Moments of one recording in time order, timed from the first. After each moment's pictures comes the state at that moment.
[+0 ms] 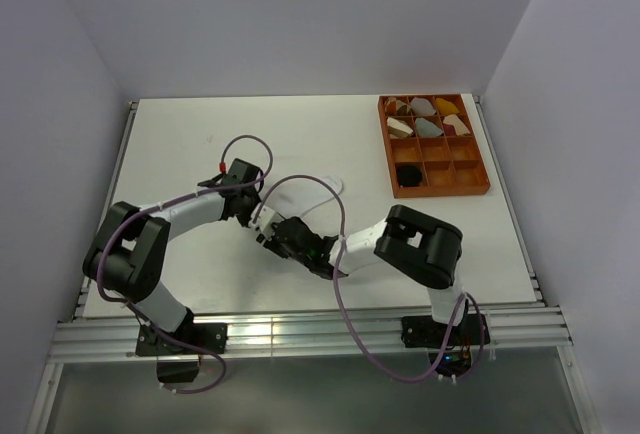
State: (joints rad) left arm -0.47 1.62 0.88 -0.33 0.00 -0.89; right arm 1.11 1.93 0.87 0.56 0.28 -0.14
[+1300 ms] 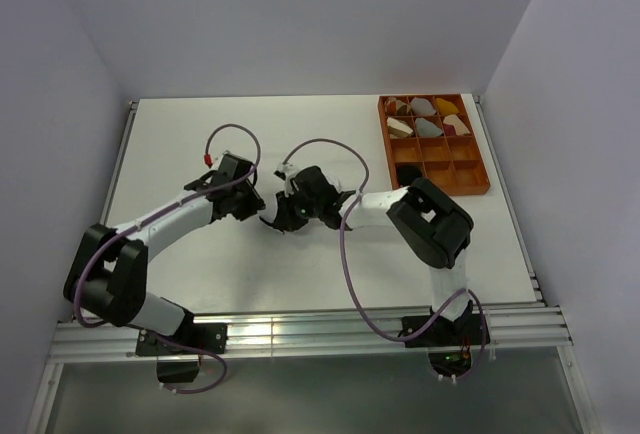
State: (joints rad) left arm -0.47 1.48 0.89 -0.38 -0.11 -0.96; right arm 0.81 1.95 1.06 0.24 -0.32 0.33
